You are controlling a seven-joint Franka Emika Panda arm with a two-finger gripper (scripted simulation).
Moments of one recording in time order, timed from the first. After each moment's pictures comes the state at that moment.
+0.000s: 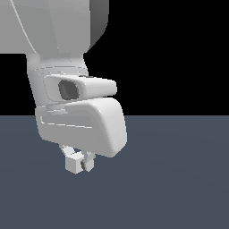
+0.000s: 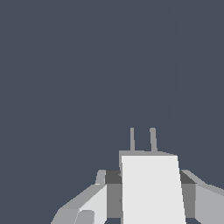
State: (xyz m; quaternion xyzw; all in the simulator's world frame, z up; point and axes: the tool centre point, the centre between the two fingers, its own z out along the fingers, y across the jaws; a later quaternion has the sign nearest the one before) arm -0.084 0.066 0.012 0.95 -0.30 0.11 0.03
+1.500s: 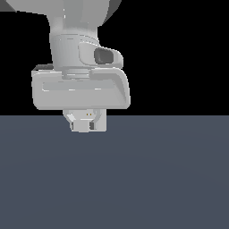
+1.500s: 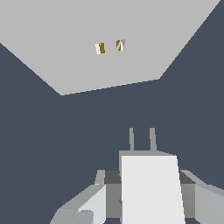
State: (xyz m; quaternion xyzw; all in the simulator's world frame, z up) arm -0.048 0.066 0.077 0.99 -0.07 0.12 0.01
